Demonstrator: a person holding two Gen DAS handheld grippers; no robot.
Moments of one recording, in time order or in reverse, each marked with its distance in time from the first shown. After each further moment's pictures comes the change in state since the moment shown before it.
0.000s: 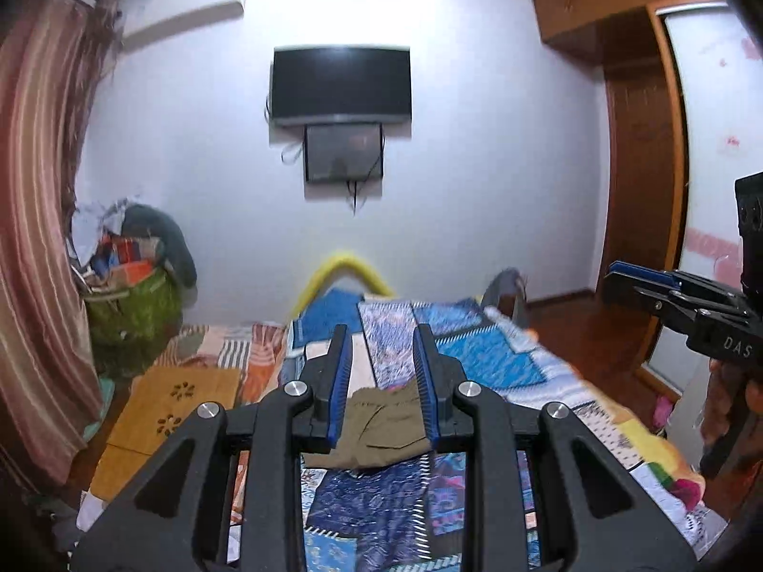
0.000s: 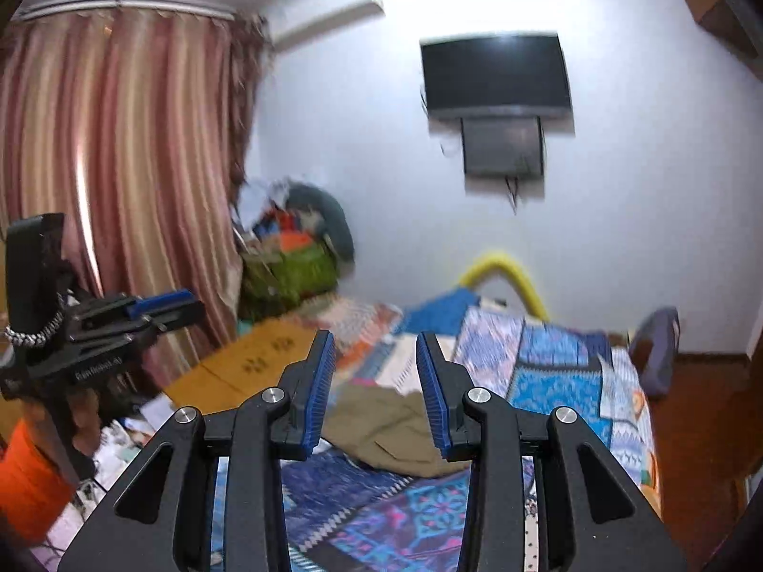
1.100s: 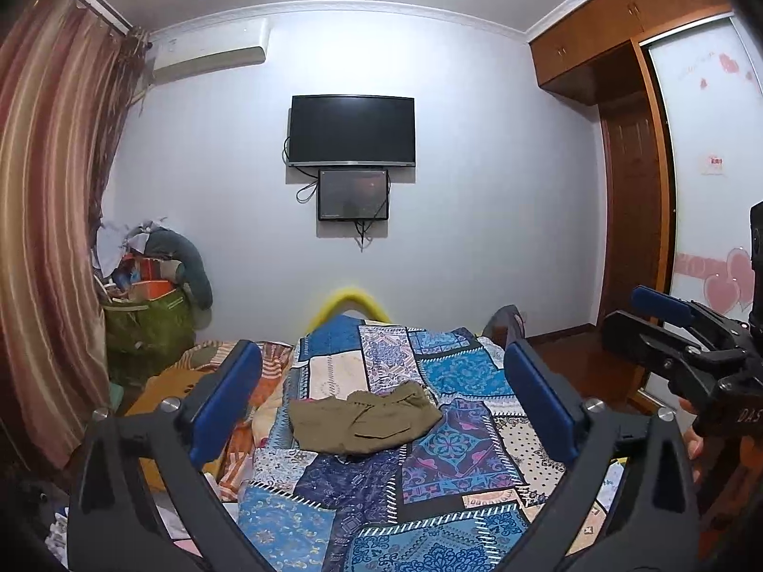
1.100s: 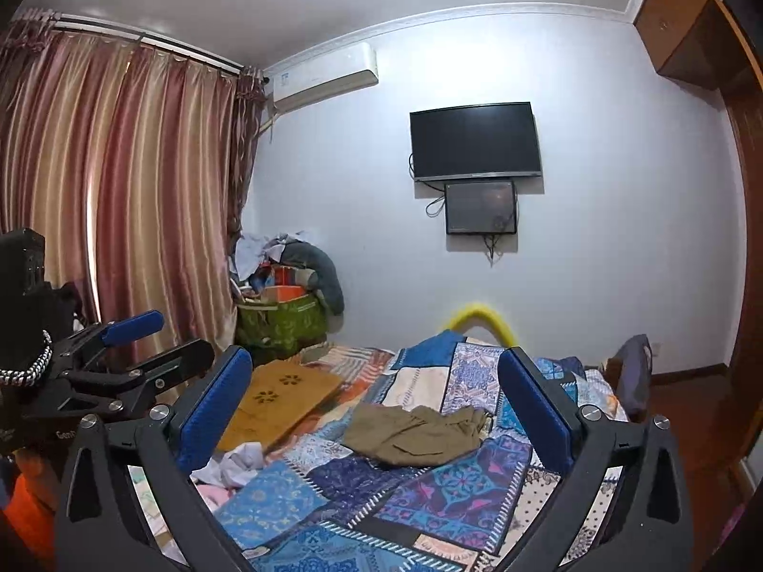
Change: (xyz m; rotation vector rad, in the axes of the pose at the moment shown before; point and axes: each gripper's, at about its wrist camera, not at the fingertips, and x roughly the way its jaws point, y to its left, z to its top) left arm -0.106 -0.035 -0.054 -0.022 -0.134 0.040; right arm -0.080 0.063 -0.048 0.006 -0.160 -0.102
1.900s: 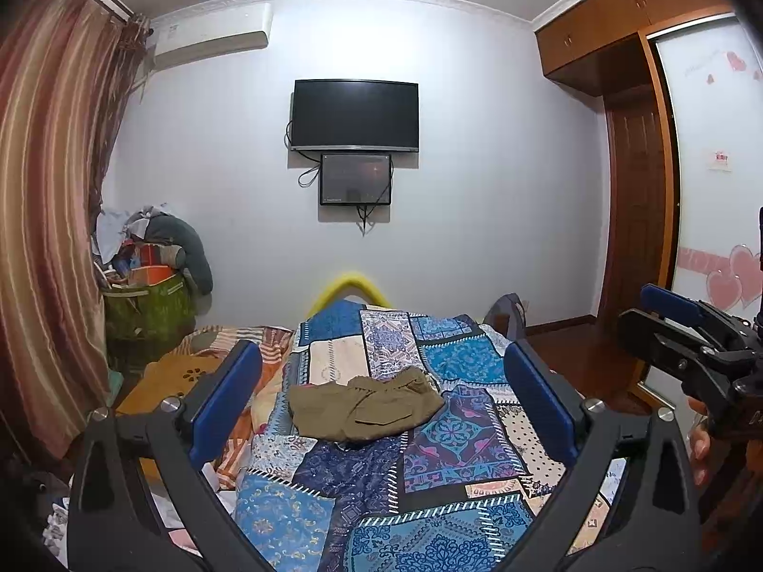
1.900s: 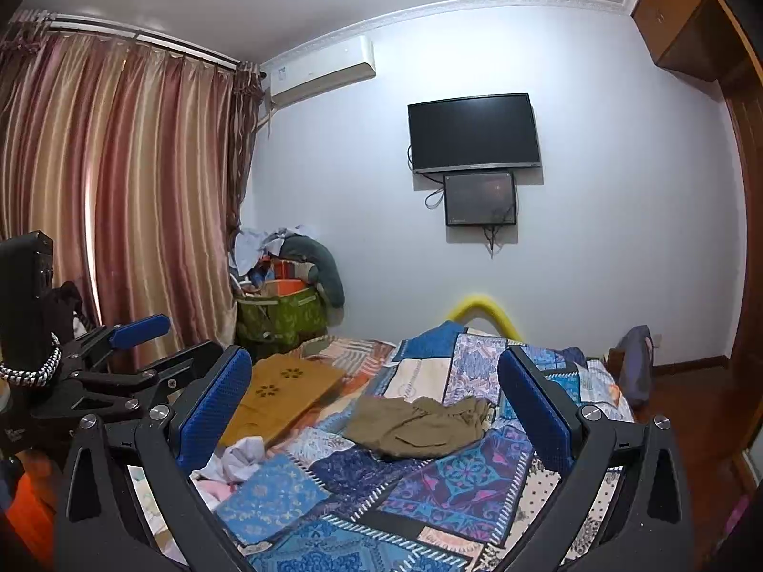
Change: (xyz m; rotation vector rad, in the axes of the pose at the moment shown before) left arm 0.008 0.002 -0.010 -0.014 0.043 0.000; right arm -0.004 0.000 -0.010 0.012 0.026 -0.003
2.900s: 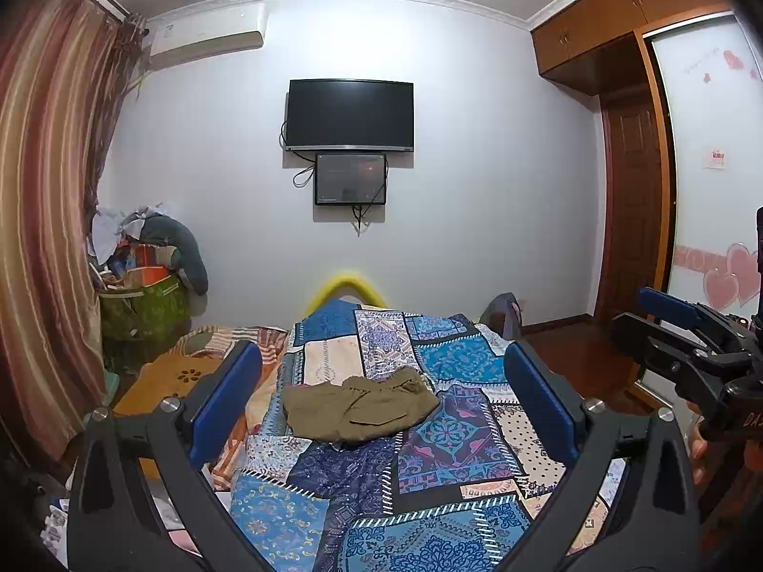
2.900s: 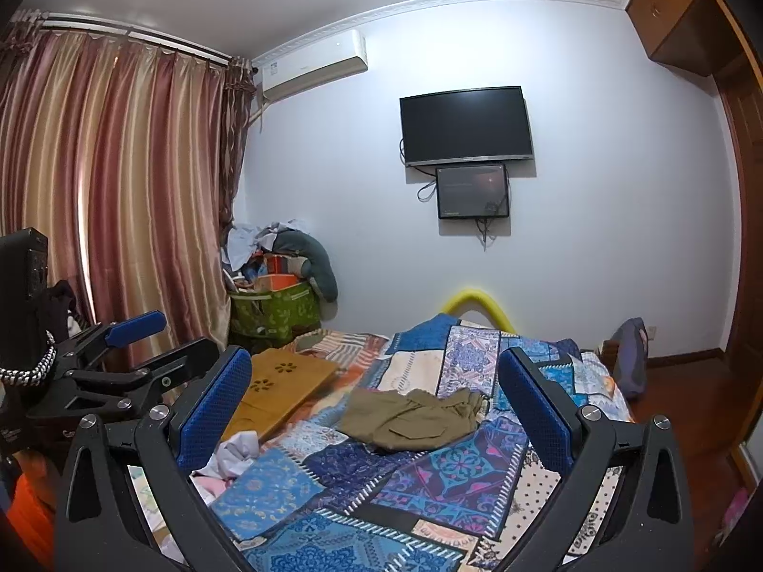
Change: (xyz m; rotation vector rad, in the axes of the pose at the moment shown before) left arm 0.001 -0.003 0.000 0.002 -0.002 -0.013; right arm -0.003 -0.005 0.001 0.008 0.017 -0.022
